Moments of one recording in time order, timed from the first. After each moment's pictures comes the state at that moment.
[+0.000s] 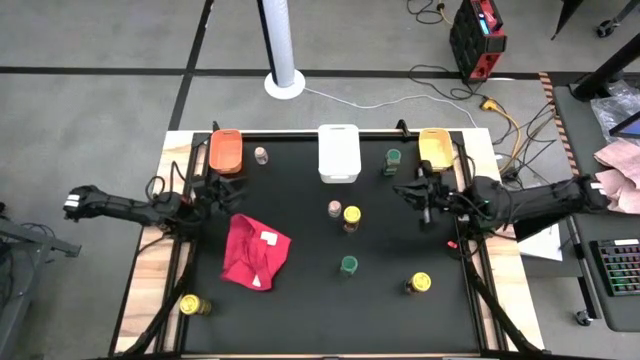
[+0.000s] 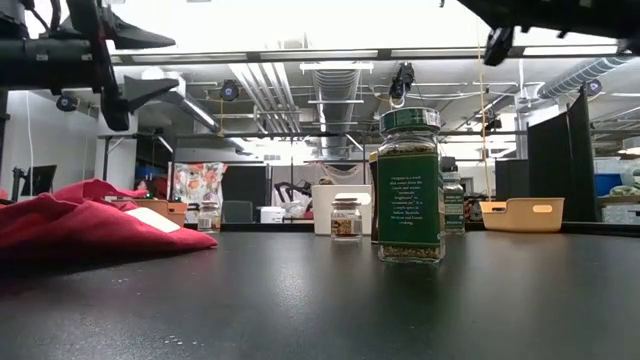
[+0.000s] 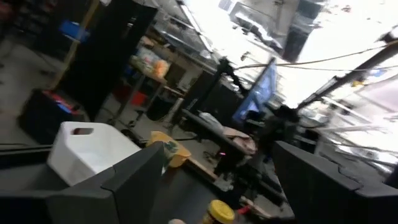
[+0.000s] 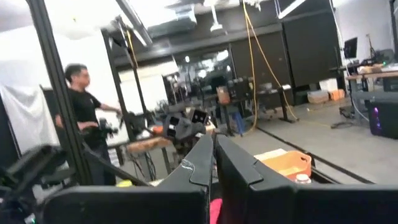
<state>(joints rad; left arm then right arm) -0.14 0.32 0.01 0.59 -0.59 -0.43 0.02 0.78 0.33 0.69 0.13 0.17</state>
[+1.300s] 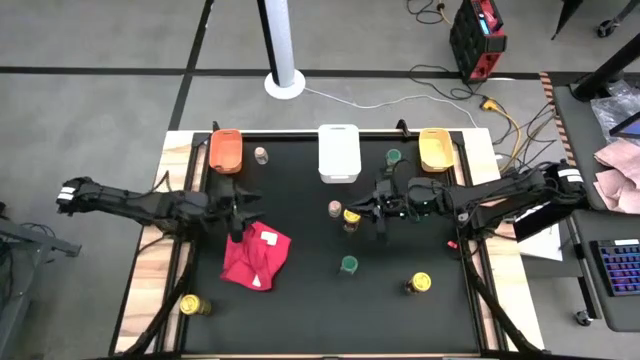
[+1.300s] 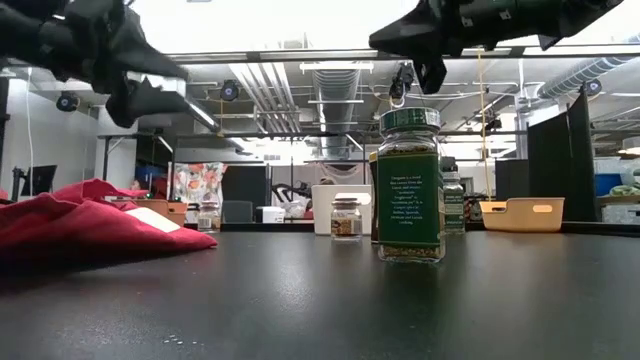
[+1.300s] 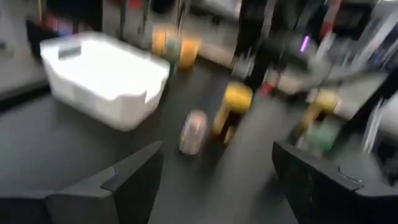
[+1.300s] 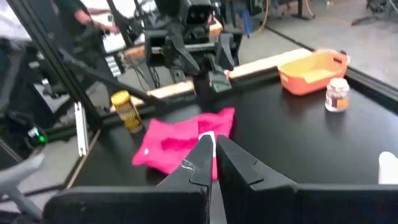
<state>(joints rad) -0.14 0.57 0.33 -0.10 -0.37 -0.43 0.02 1.23 0.63 0.43 0.02 0.27</state>
